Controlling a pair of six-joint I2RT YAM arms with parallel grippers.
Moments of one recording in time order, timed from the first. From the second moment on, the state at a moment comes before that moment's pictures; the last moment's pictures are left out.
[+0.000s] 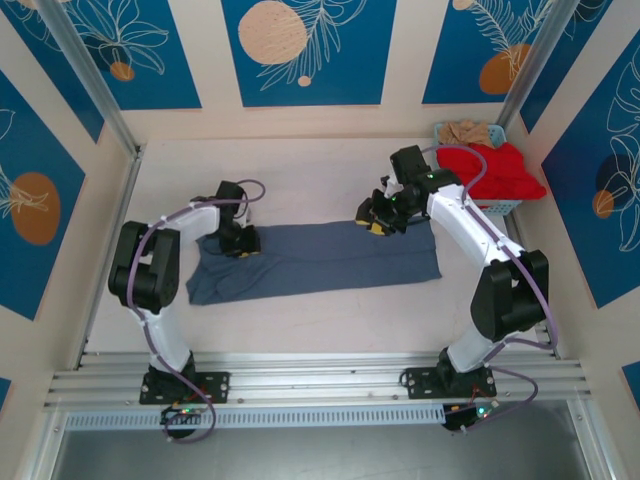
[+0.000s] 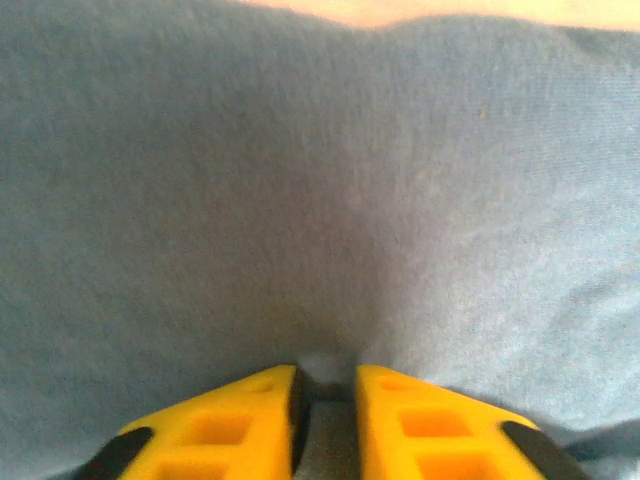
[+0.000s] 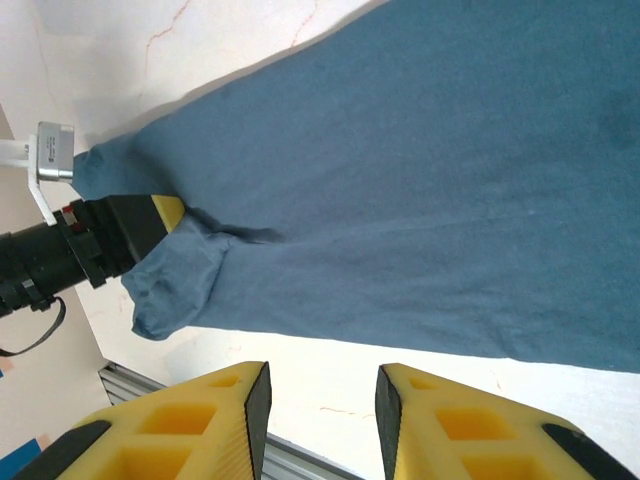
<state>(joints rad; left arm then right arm) -0.26 1.86 1.19 -0.69 0.26 -0.39 0.31 1.61 1.40 -0.95 -0.48 0.67</state>
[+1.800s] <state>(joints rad) -0.38 1.60 1.02 -0.87 0.25 -0.91 0.41 1.58 1.29 -0.90 -0.49 0.70</state>
